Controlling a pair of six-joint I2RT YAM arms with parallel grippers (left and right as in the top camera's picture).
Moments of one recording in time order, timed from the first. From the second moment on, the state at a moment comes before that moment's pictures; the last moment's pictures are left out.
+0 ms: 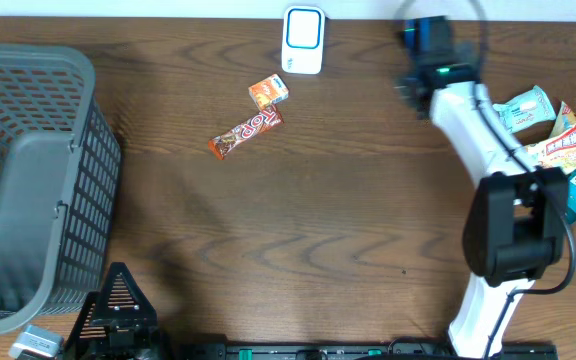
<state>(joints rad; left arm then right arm) 0.37 0.01 0.92 -1.07 0.17 -0.90 0.21 2.04 1.64 -0.50 0.39 -0.38</state>
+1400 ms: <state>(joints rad) 0.37 0.01 0.92 -1.07 0.17 -0.91 0.58 2.39 1.63 0.24 0.05 -0.05</state>
